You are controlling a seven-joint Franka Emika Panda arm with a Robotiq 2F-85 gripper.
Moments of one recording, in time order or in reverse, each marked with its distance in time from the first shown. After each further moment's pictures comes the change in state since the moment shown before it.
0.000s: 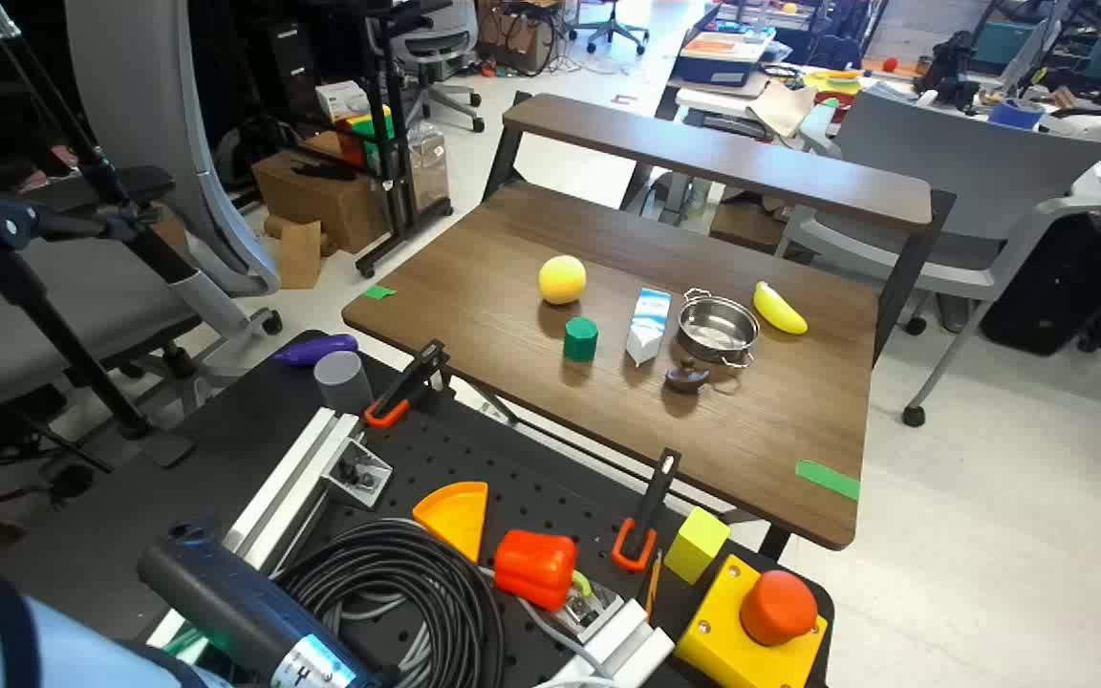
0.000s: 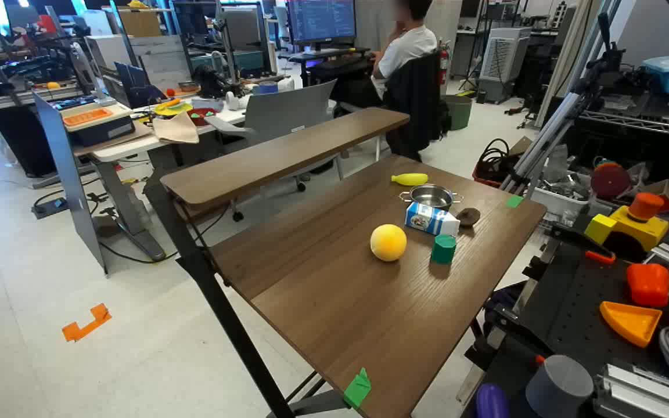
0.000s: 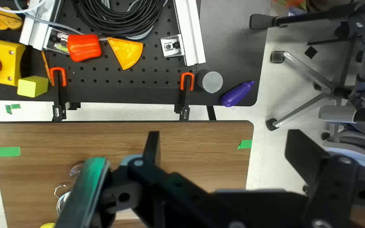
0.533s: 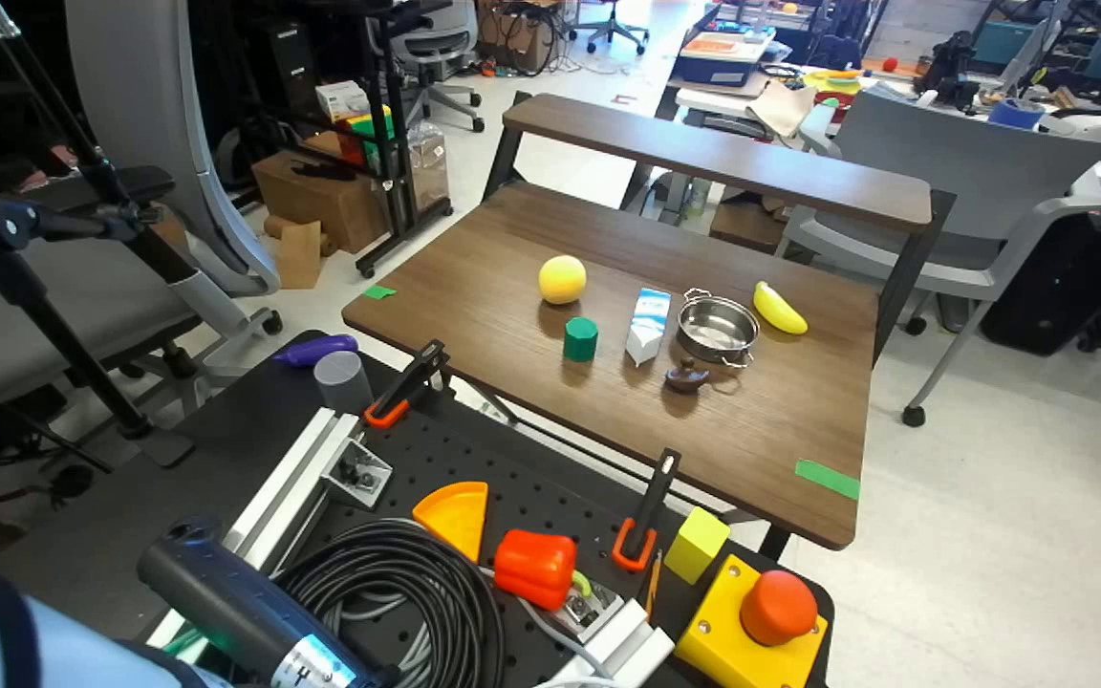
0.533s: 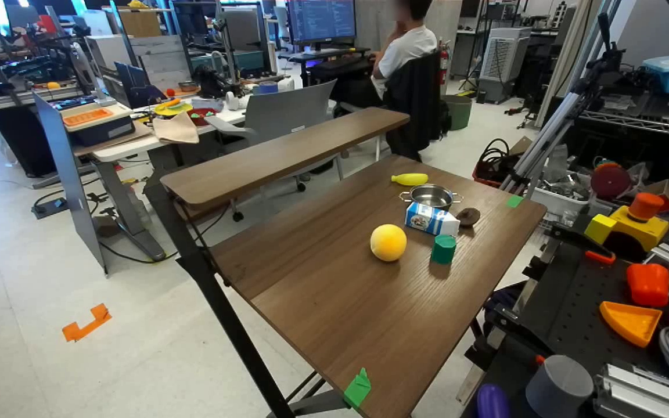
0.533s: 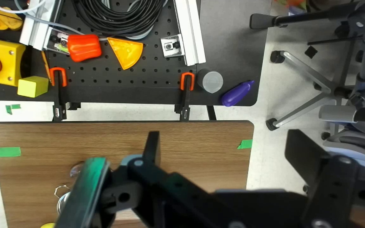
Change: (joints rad) arm -0.002 0.001 0.000 0.000 0.000 0.000 0.000
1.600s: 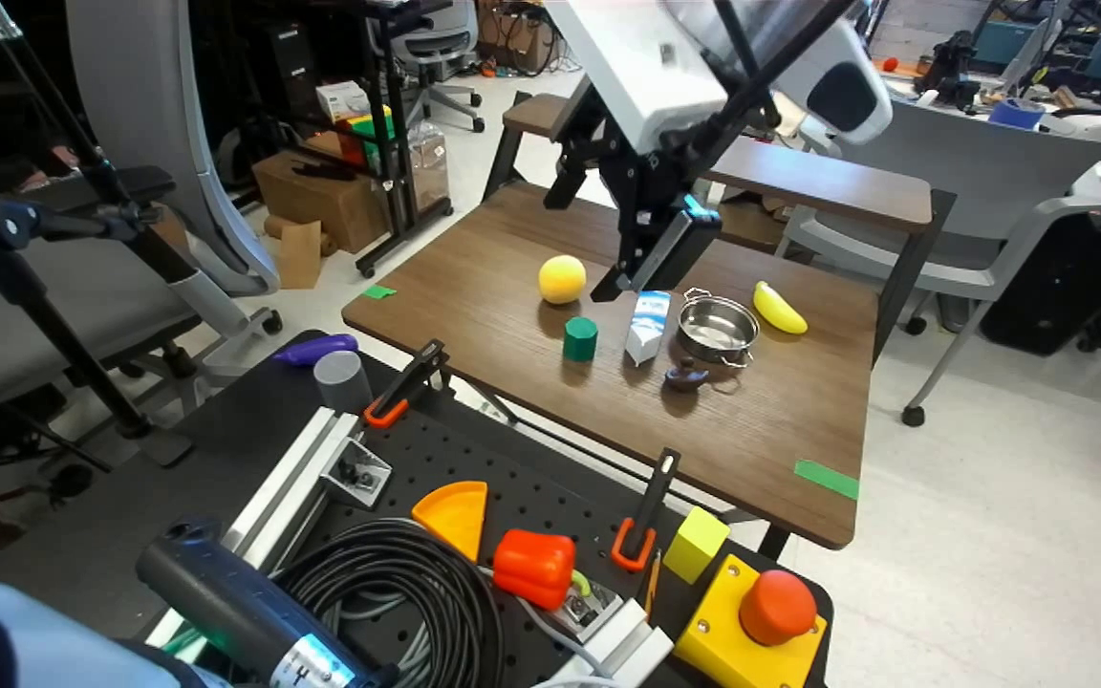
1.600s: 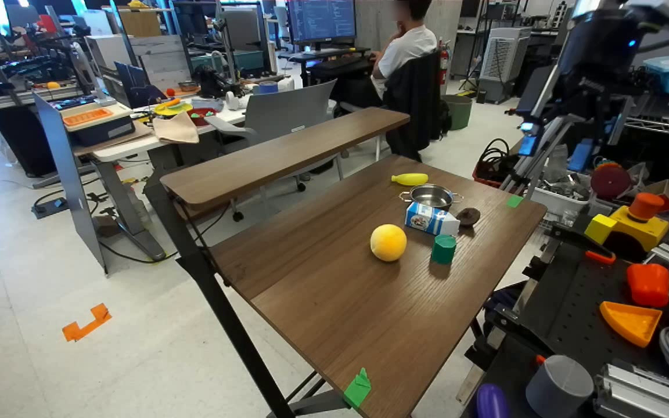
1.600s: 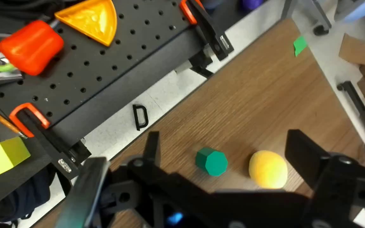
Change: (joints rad) arm -0.192 0.723 -0.250 0.062 0.288 0.480 -0.037
